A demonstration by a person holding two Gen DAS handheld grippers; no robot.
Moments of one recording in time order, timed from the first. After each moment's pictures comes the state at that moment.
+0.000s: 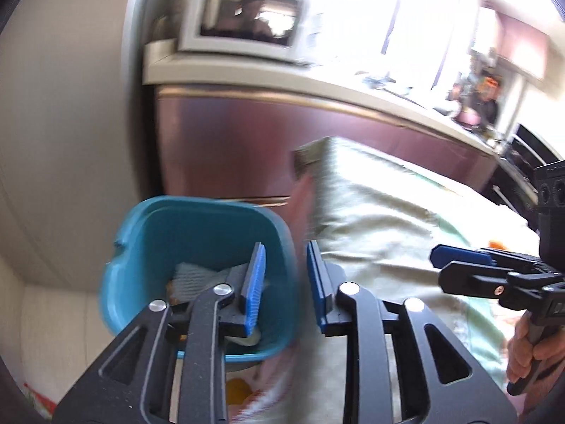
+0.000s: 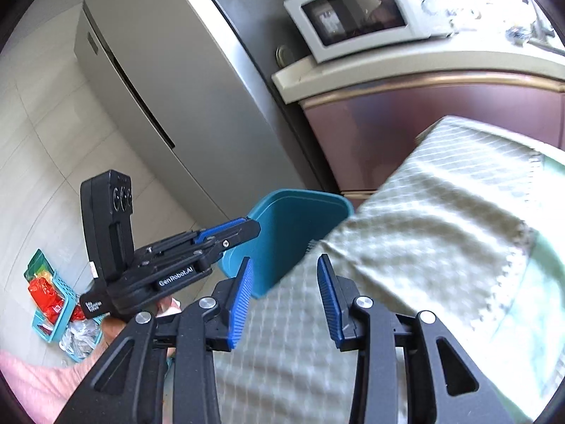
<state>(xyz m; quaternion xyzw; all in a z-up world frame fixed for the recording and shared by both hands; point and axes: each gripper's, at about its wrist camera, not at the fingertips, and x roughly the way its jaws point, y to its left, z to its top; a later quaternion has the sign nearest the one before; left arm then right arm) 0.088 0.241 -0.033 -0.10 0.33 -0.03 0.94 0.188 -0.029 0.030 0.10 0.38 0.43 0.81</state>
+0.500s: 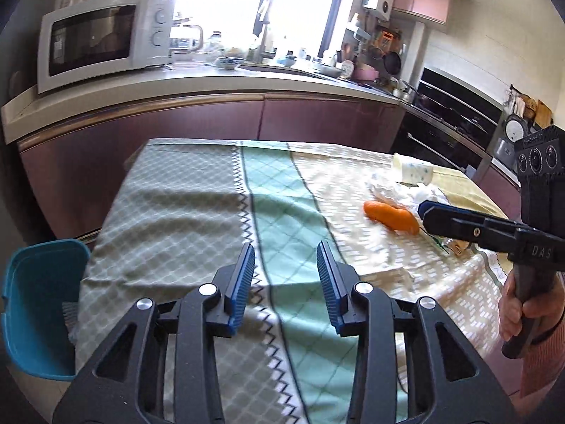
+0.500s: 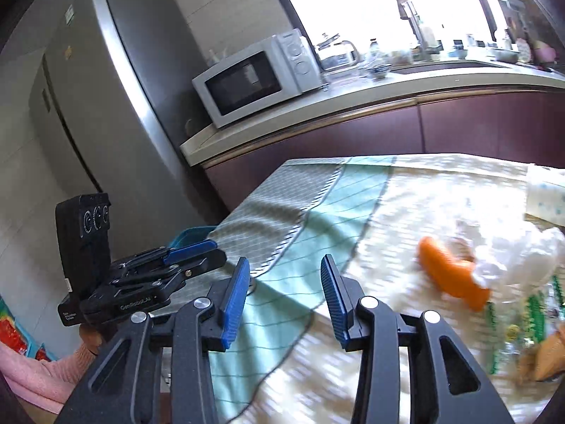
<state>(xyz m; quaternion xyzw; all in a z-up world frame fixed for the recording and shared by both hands) 0.092 0.046 -0.016 -0.02 0.33 -0.23 0.92 0.142 -0.226 0.045 0.14 0.33 0.24 0.90</state>
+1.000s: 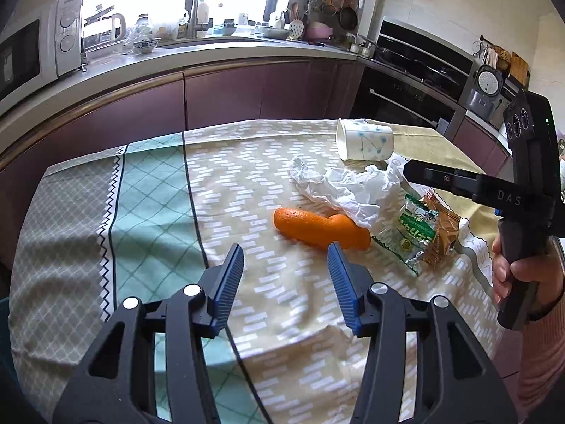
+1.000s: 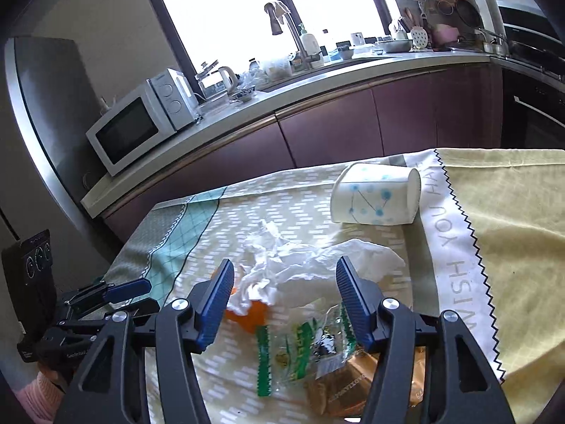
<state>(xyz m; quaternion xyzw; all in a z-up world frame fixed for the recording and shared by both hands) 0.153 -0.094 -0.034 0.04 0.38 -0.30 0.88 0.178 -0.360 0.014 0.17 0.35 0.07 0.92</state>
